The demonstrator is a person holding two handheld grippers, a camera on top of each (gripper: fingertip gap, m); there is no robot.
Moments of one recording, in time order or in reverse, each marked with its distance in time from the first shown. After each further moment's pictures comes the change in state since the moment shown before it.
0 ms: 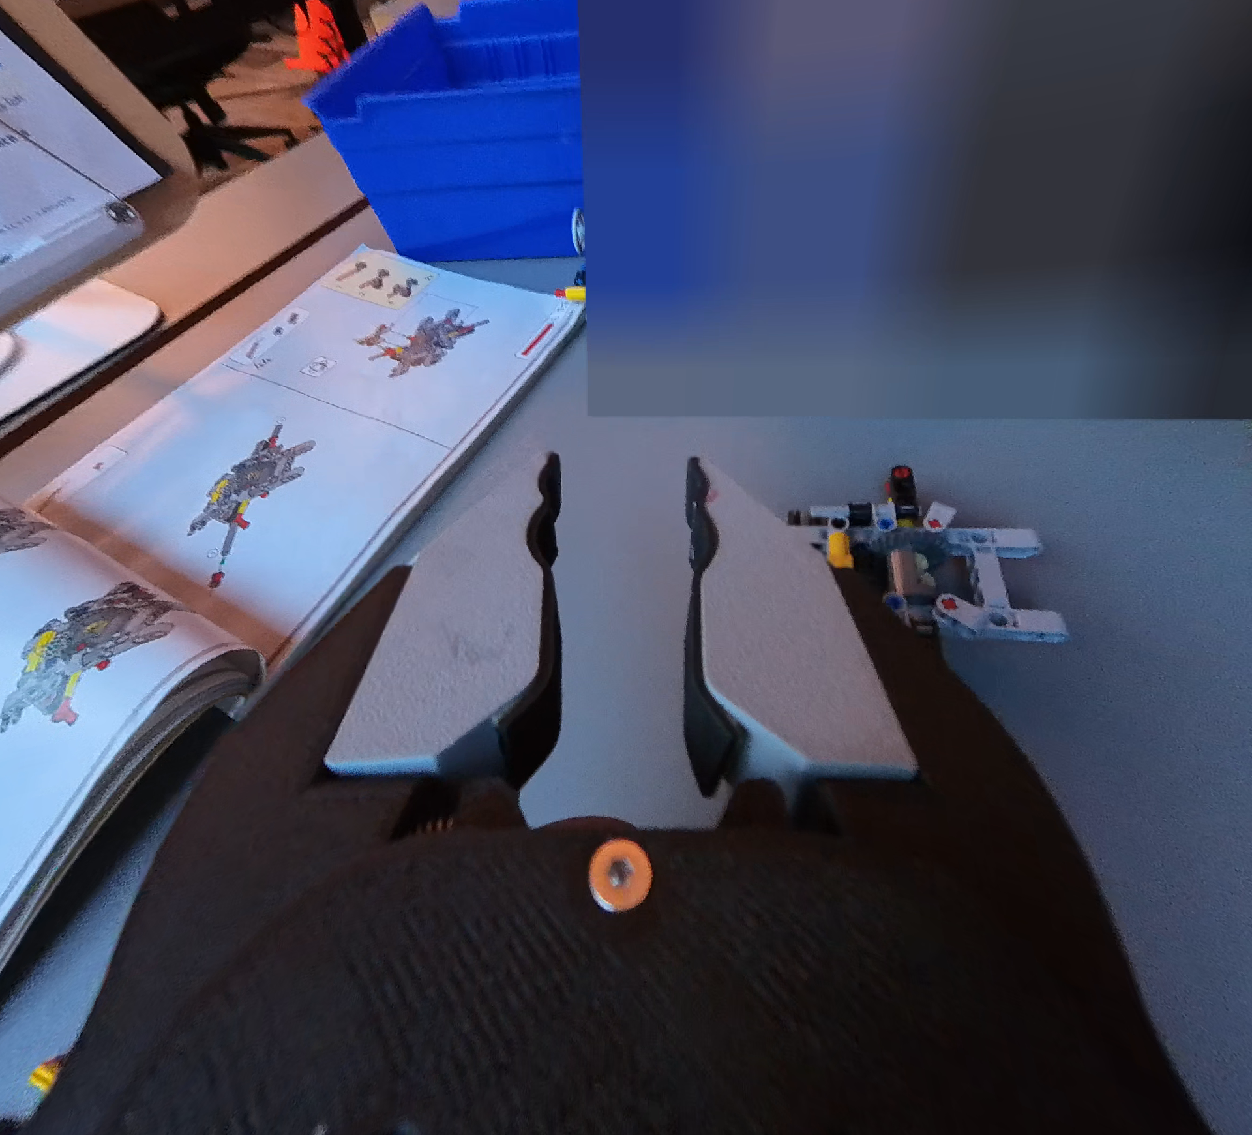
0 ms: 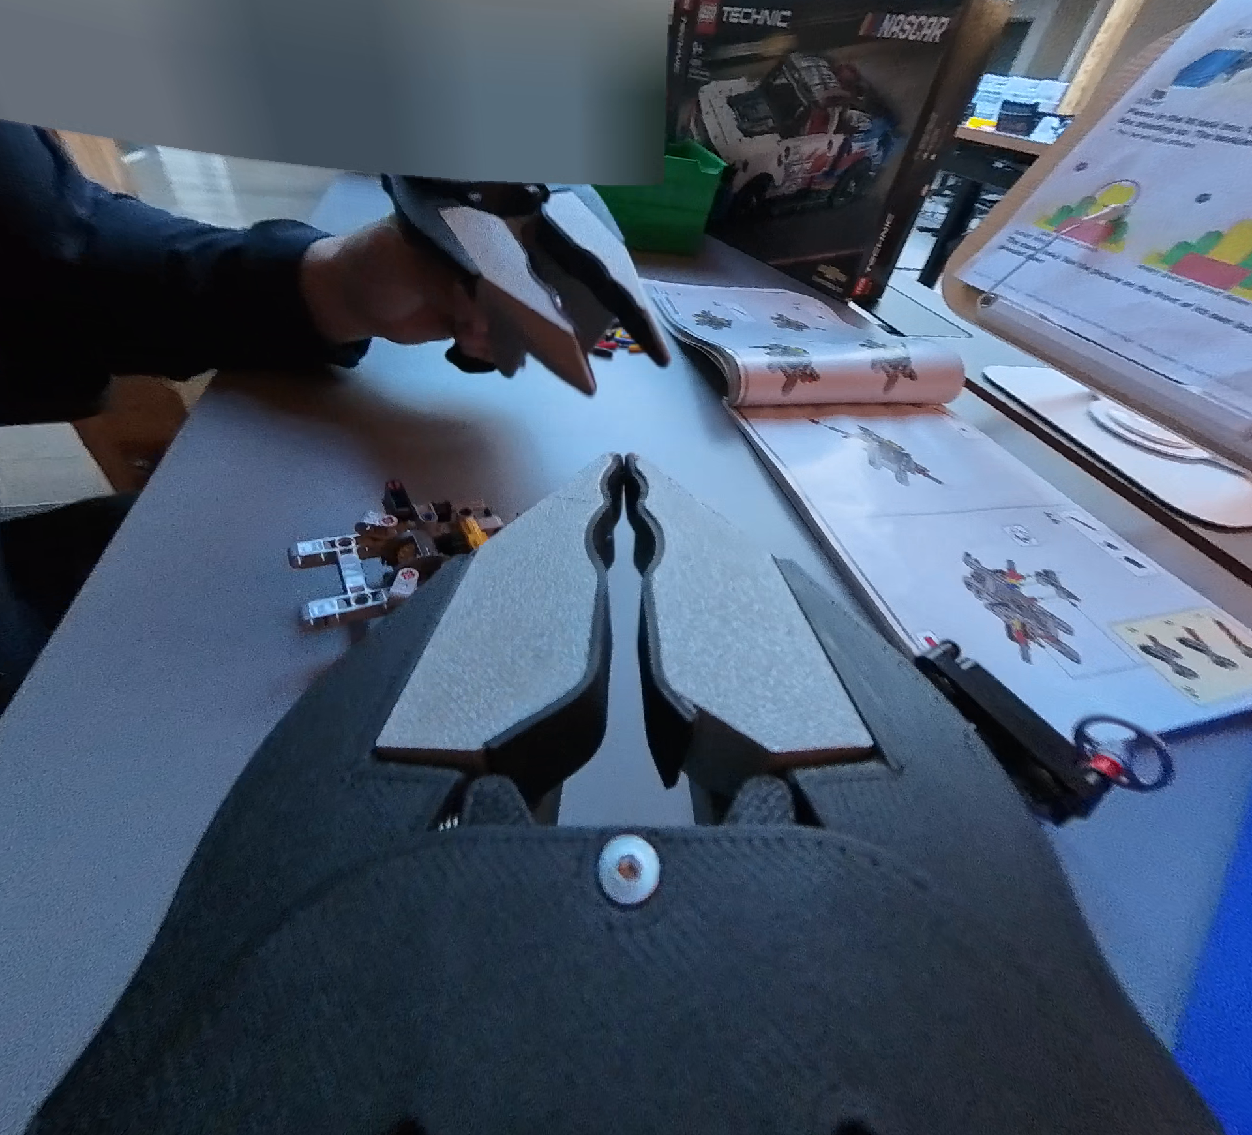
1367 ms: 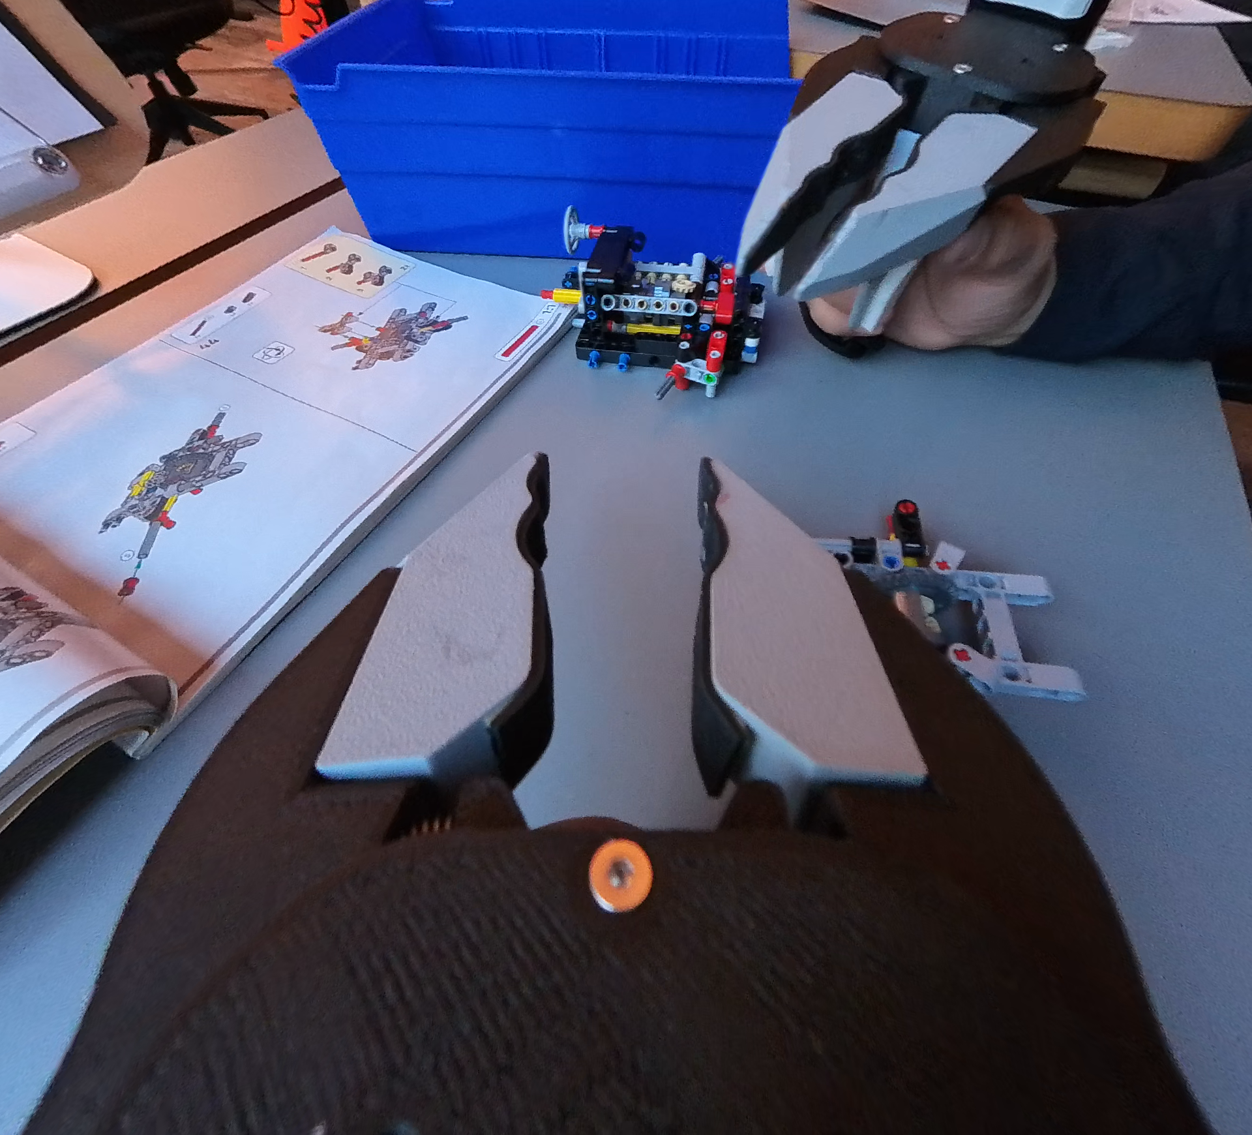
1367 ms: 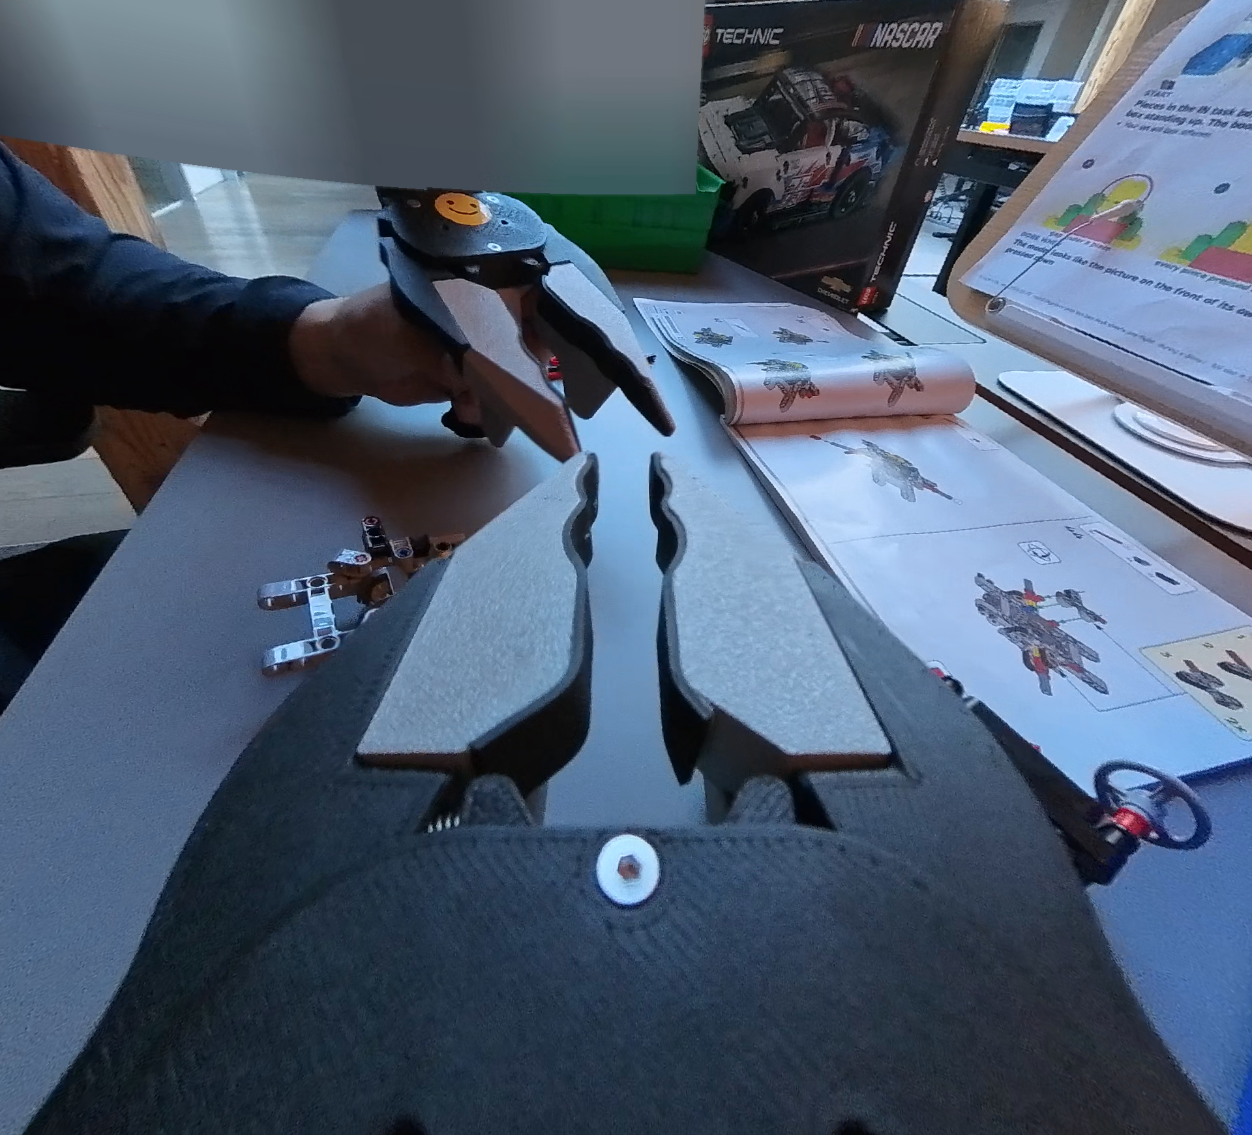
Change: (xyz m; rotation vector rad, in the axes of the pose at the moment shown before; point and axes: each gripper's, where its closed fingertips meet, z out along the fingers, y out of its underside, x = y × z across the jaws) left arm 0.001 0.005 0.020 0.030 0.026 -0.084; right arm 0.012 -0.003 0.014 0.033 -0.021 0.049
